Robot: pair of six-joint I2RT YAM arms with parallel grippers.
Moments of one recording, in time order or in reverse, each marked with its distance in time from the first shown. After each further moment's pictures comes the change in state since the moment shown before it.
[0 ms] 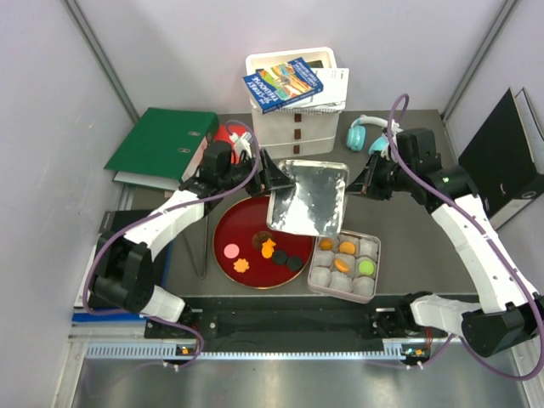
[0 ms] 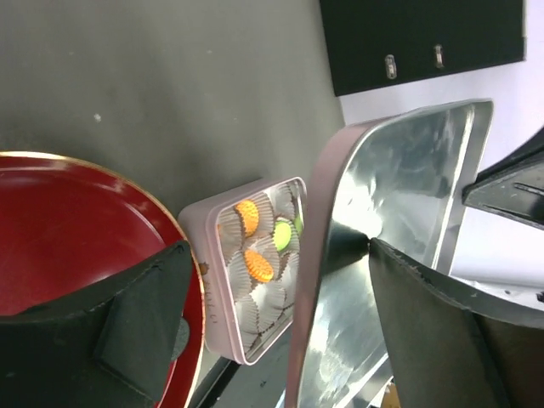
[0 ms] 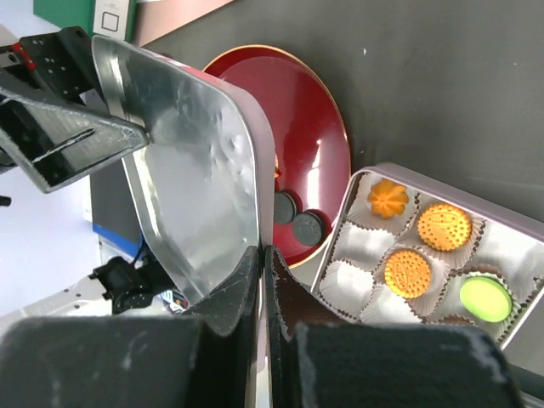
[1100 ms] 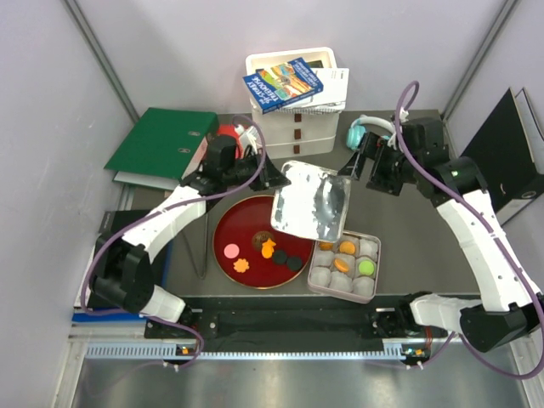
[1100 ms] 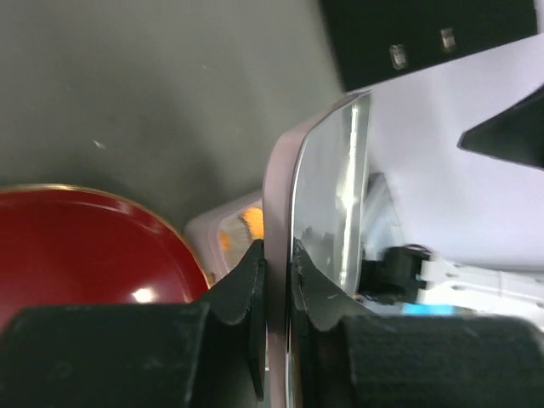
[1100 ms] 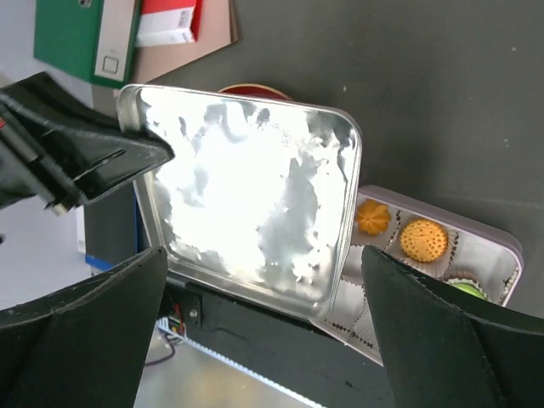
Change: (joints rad) left arm -0.023 -0.001 0.028 0.027 0.019 0.041; right arm 0.005 0.034 0.135 -0.061 0.072 -0.007
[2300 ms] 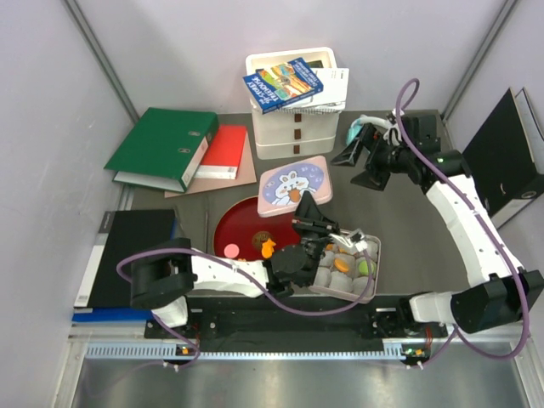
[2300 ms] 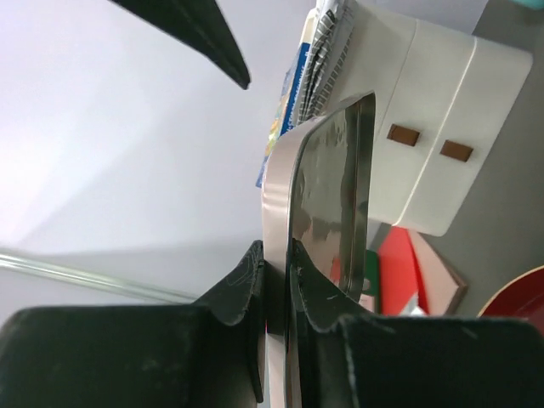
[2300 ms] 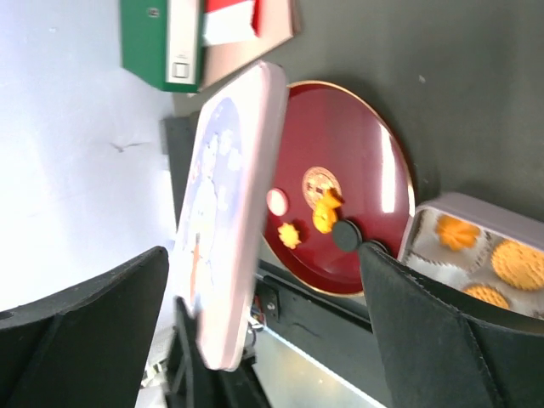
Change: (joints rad) left arm -0.926 0.182 -0.174 1.049 -1.723 2.323; right arm -0.113 0.098 -0.079 0.169 -0.237 0.161
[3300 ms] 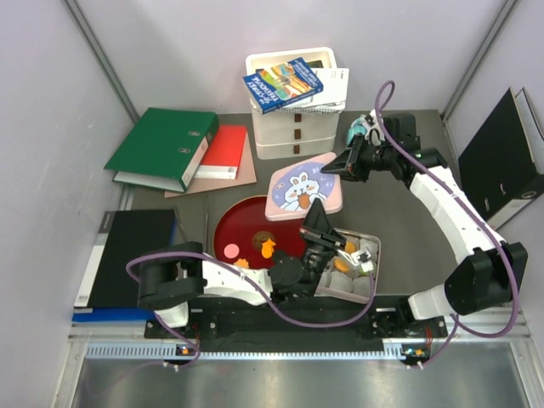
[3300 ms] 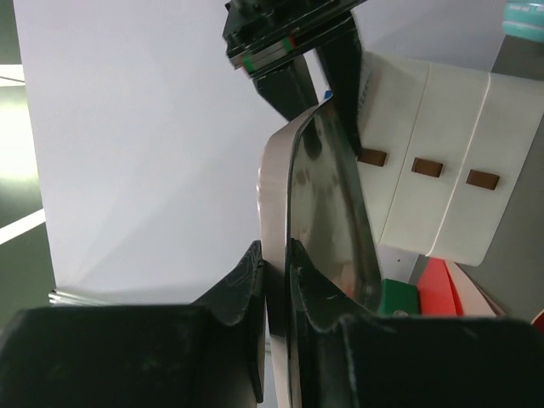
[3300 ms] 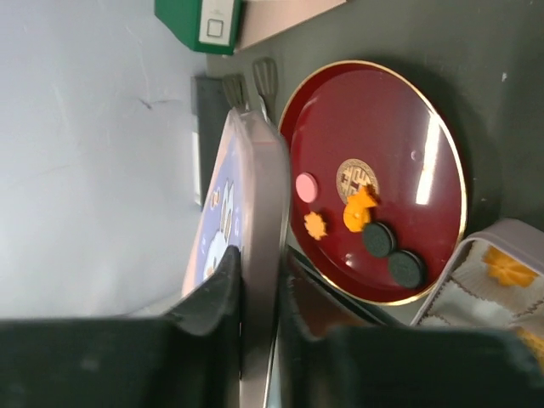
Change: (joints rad) left arm -0.061 0.061 -0.039 0.204 0.084 0.269; right arm 0.040 0.116 -0.062 0.195 -0.170 0.001
